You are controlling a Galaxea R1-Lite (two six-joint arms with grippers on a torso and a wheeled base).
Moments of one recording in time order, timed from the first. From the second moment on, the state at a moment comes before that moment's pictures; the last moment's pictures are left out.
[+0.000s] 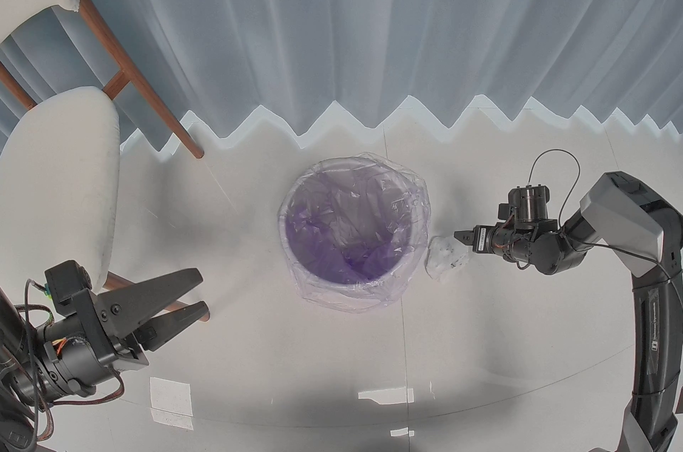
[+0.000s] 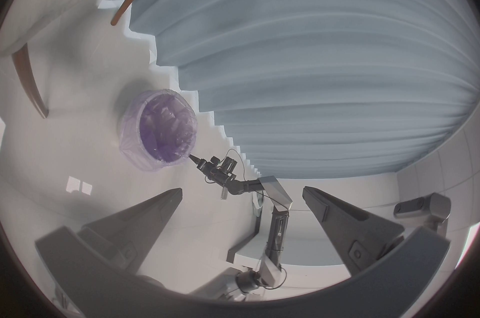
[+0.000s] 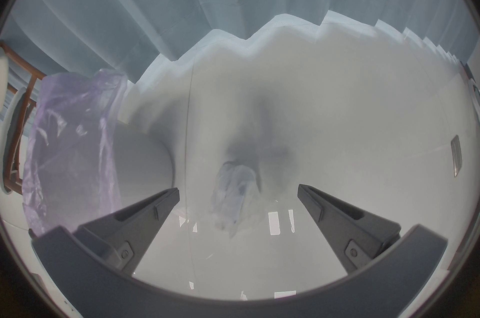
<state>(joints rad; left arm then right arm) -0.48 1.21 -0.10 -1.16 -0.41 -1.04 0.16 2.46 -1.32 -0.56 0.09 0.18</state>
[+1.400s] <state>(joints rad) -0.33 1.19 -0.11 -1.16 -0.42 -0.81 0.16 2.22 -1.29 -0.55 0.07 0.10</state>
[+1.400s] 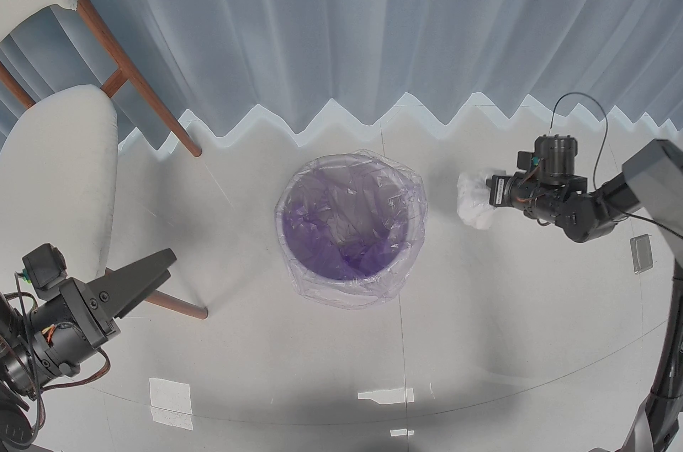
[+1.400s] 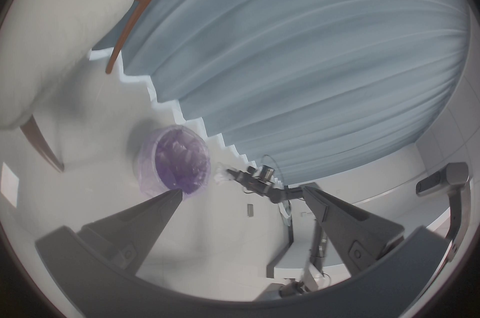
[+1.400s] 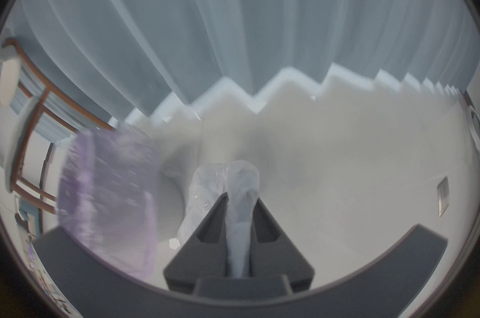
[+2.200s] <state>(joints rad) 0.15 0.62 -0.02 -0.63 -0.40 -0.28 0.56 1.86 -0.74 -1.21 0.21 -0.05</state>
